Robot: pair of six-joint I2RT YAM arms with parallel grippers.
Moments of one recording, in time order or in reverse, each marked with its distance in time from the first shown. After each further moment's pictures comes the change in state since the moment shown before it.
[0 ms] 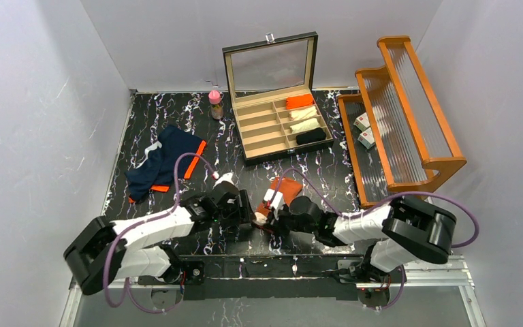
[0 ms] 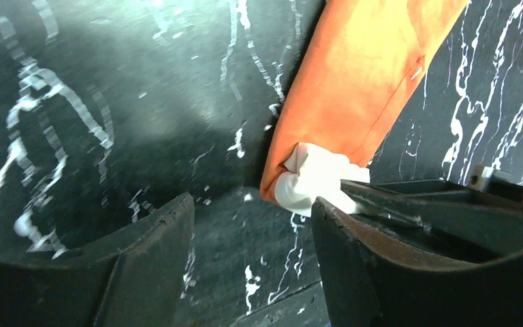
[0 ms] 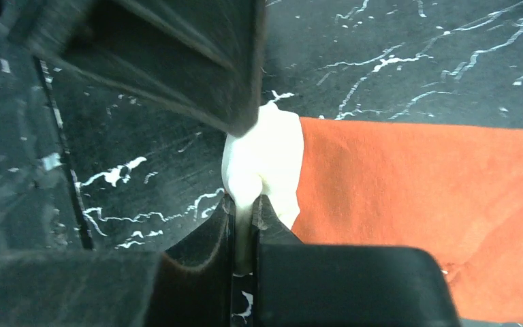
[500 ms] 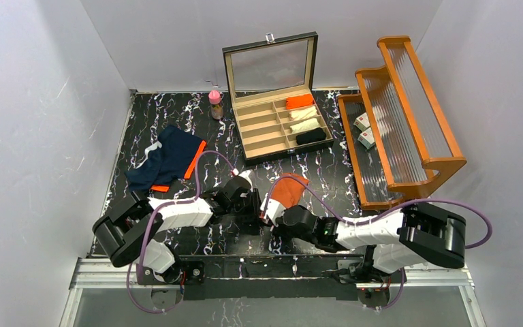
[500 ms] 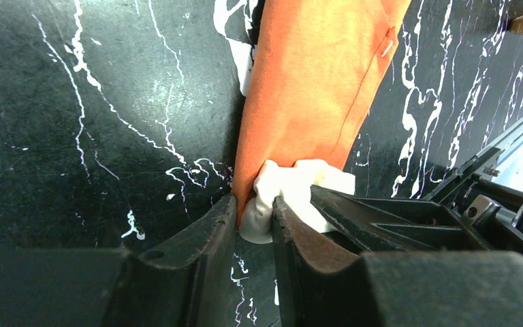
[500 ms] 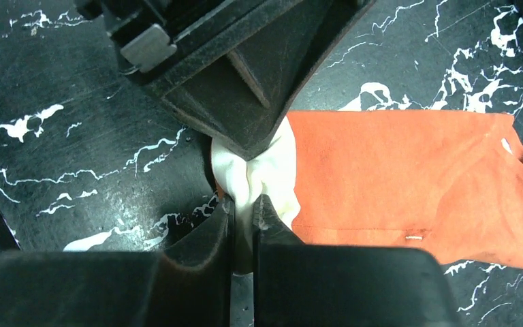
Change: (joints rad) left arm -0.004 0.255 0.049 0.274 0.165 0.038; right arm 0.114 -0.086 0.038 -0.256 0.329 -0.132
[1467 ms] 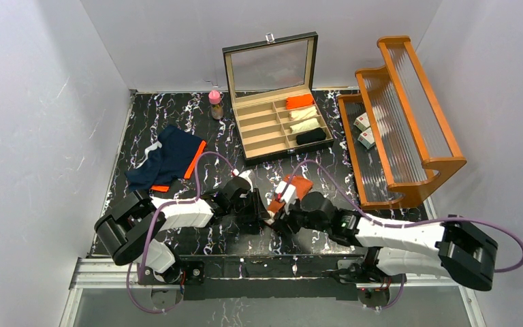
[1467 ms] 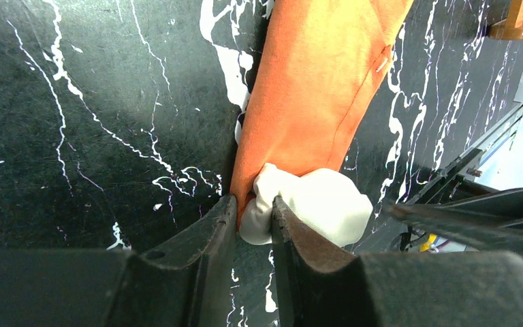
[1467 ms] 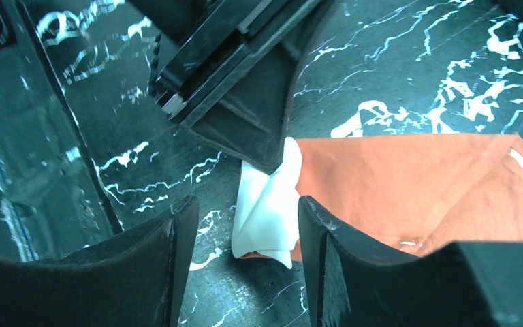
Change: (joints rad) left arm 0.001 0.020 -0.018 0.074 0.017 -0.026; right arm -0.148 -0.284 0.002 -0.151 -0.259 0.192
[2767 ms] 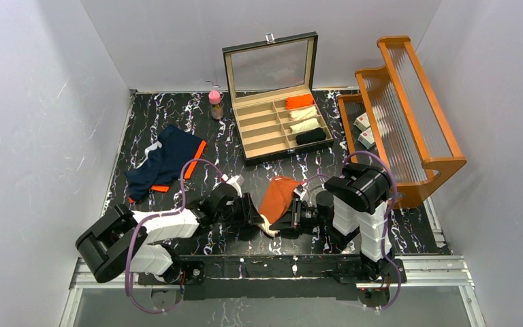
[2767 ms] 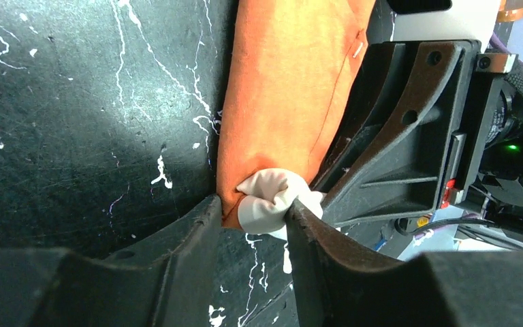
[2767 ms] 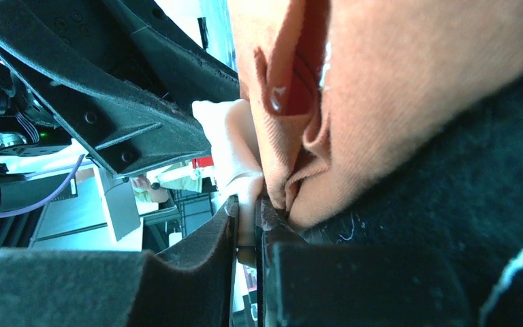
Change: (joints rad) left arm 0.038 -0.172 -0.152 0.036 0.030 -0.007; right arm -0.372 0.979 -0.219 1.315 -0.687 1.269
